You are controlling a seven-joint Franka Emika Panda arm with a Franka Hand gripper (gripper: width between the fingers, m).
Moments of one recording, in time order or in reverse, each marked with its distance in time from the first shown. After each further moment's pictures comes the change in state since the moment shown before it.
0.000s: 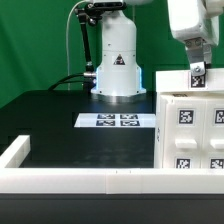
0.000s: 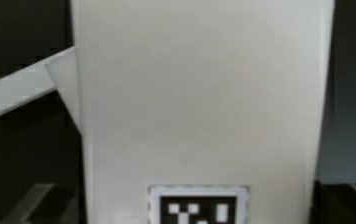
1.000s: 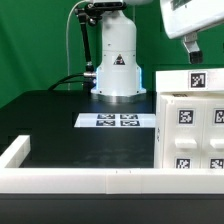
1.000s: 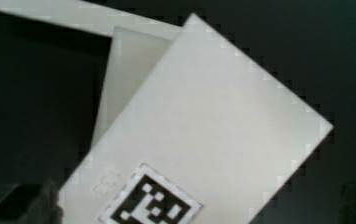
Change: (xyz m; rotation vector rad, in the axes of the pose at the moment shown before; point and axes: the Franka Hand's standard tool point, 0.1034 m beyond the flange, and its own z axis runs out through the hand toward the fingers) arm -0.017 -0.004 -0.014 -0.080 -0.042 -0.737
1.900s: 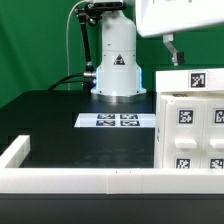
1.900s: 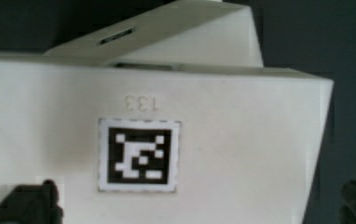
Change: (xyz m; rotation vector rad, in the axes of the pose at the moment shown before) arm 0.002 -0.002 0.000 -0.057 0.019 -1.050
